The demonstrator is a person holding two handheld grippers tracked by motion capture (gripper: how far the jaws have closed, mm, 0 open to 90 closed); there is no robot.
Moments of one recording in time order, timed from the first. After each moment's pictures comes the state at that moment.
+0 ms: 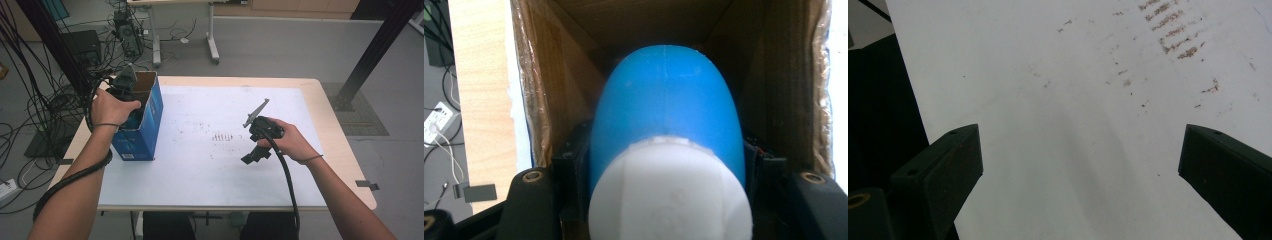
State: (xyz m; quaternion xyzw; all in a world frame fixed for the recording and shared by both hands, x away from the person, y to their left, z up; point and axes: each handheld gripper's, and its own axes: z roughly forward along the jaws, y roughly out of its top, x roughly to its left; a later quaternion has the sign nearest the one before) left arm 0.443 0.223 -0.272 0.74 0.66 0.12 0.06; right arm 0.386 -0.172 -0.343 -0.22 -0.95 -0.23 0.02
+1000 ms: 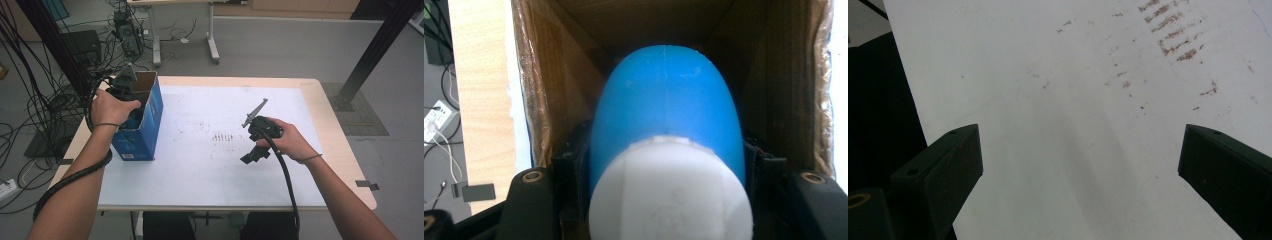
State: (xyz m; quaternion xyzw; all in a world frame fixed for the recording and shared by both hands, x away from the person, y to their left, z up) left arm 0.443 0.223 -0.272 0.73 0.67 0.12 0.06; right arm 0.387 -0.169 -0.343 -0.21 -0.95 -0.23 0.01
